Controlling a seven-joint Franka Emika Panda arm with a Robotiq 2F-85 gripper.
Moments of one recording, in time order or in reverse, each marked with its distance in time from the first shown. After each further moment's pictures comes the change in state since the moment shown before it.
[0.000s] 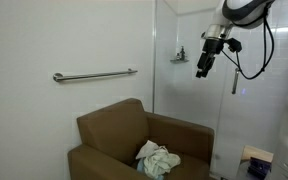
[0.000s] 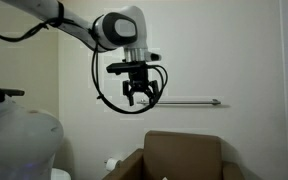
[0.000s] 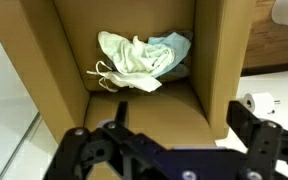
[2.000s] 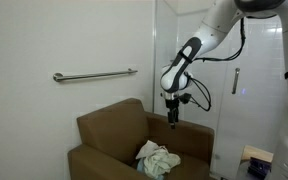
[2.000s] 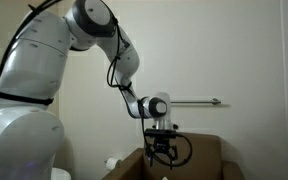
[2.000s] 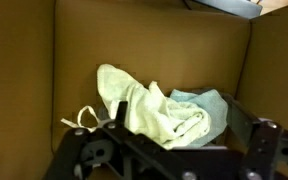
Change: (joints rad) arm 0.008 1.110 0.116 0.291 0.027 0.415 -0.177
